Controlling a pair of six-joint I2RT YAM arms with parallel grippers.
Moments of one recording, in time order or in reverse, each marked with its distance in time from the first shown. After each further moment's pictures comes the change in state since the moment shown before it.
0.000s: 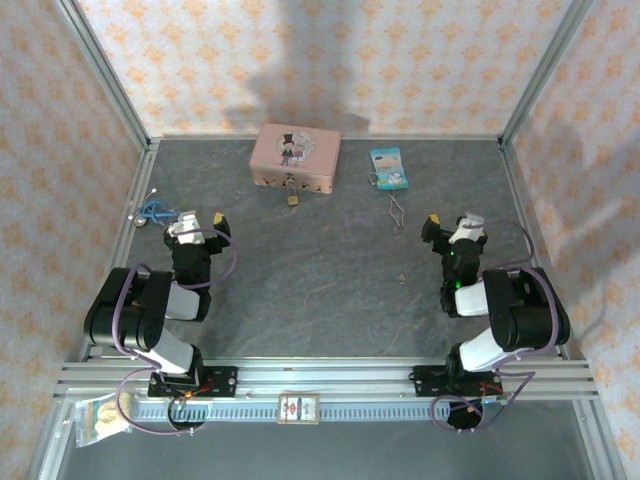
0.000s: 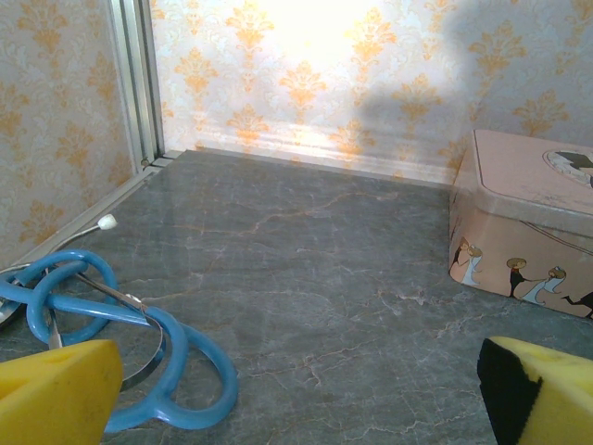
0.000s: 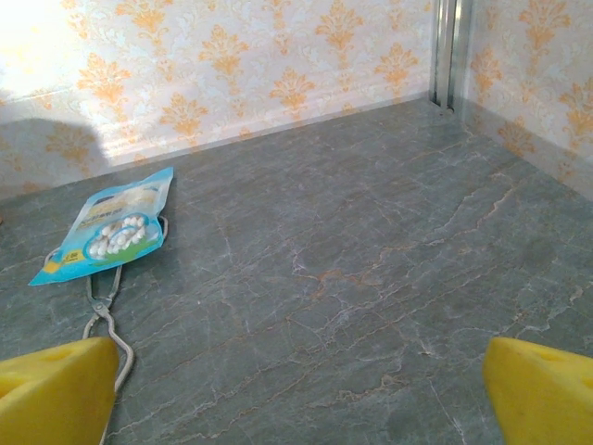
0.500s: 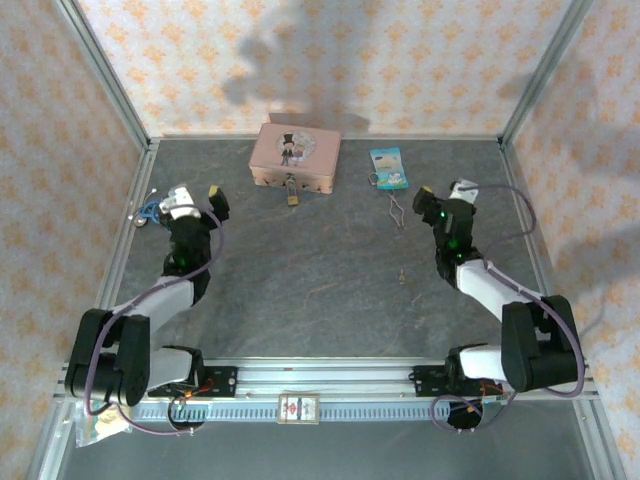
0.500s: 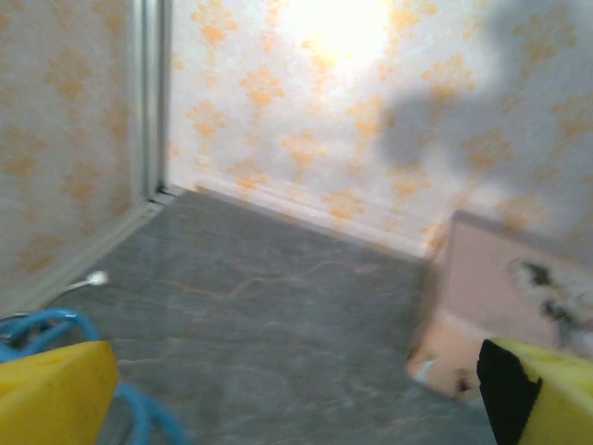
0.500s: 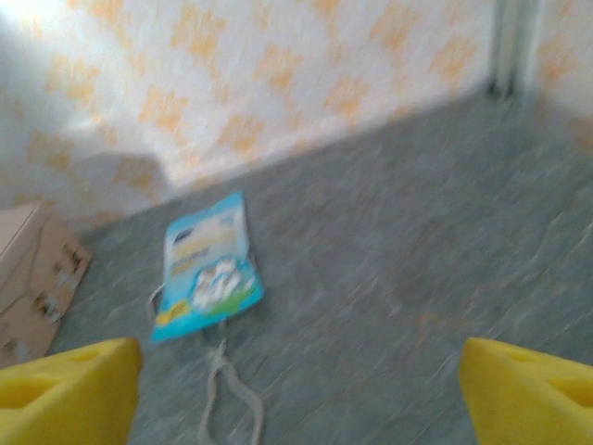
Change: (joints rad) left arm -0.073 -0.302 0.283 -0.597 -0.113 -0.181; right arm 0.136 -0.210 0.391 -0.755 0.043 0.188
